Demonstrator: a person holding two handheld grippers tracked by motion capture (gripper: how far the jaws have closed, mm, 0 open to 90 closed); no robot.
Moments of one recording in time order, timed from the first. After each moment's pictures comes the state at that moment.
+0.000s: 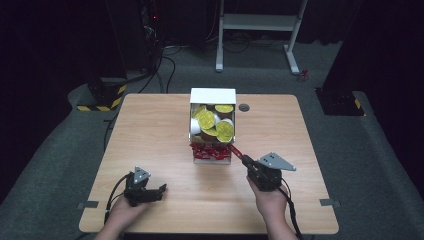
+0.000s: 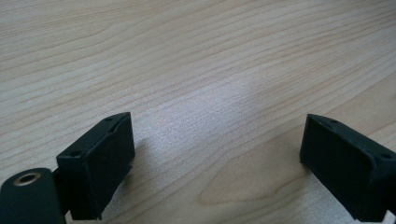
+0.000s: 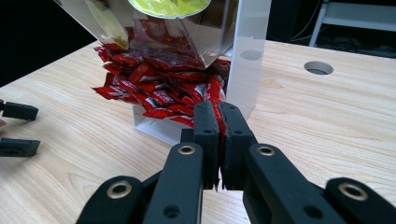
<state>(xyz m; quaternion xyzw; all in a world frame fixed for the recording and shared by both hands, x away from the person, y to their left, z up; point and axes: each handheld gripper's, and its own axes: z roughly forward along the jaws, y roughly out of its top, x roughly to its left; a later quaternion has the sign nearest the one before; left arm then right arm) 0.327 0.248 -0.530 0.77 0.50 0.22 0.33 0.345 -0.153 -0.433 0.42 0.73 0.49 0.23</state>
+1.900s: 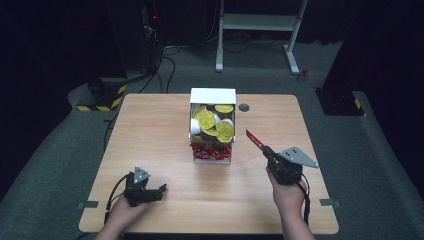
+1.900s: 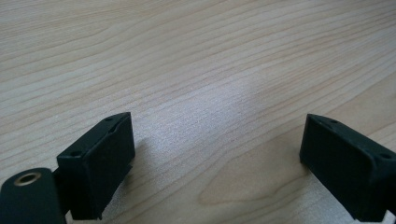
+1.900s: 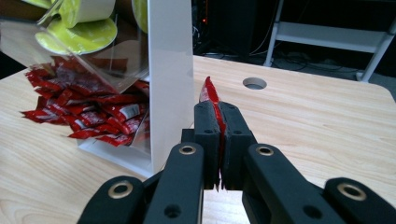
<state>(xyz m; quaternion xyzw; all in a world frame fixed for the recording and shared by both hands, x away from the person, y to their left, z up) 0.327 0.249 -0.530 0.77 0.50 0.22 0.33 0.356 -0.198 -0.418 0.45 0.70 0.48 0.29</state>
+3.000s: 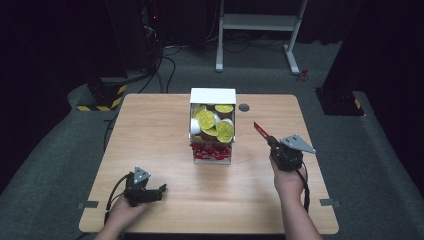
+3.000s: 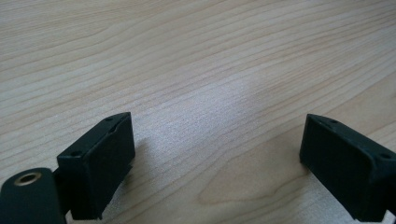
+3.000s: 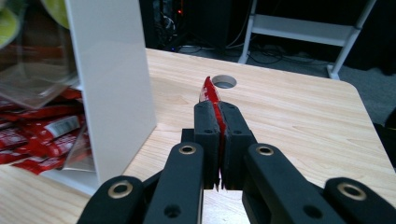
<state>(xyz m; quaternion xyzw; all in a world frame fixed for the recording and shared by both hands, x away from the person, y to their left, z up) 0.327 0.249 -0.529 0.77 0.50 0.22 0.33 0.396 -0.206 -0.422 0.47 0.69 0.44 0.32</state>
